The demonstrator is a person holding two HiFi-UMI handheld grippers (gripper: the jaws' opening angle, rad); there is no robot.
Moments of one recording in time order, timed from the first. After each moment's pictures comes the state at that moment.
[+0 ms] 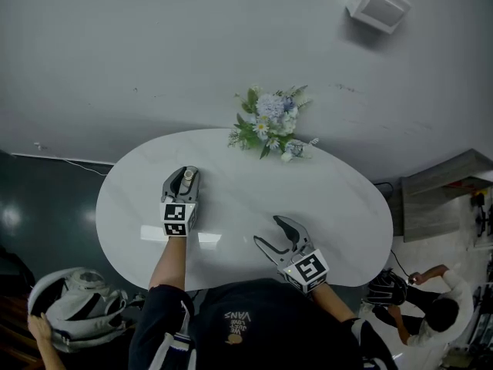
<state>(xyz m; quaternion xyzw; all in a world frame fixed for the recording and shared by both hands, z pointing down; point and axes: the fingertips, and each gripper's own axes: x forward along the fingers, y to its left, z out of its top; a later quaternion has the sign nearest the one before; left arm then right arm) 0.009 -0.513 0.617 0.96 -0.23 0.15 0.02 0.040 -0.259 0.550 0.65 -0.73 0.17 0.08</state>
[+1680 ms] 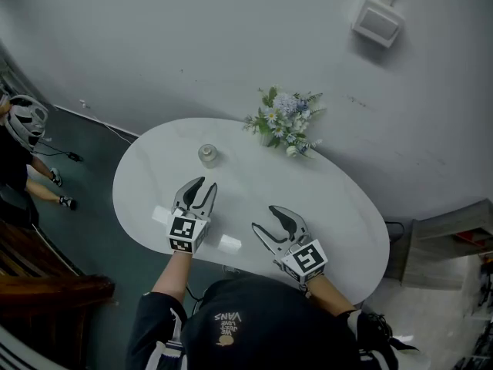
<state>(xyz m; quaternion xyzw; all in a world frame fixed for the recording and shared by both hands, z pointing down) -0.040 -0.357 0.521 0.95 -0.29 0.11 0.01 0.035 -0.212 0.499 0.55 -0.83 0.10 0.06</state>
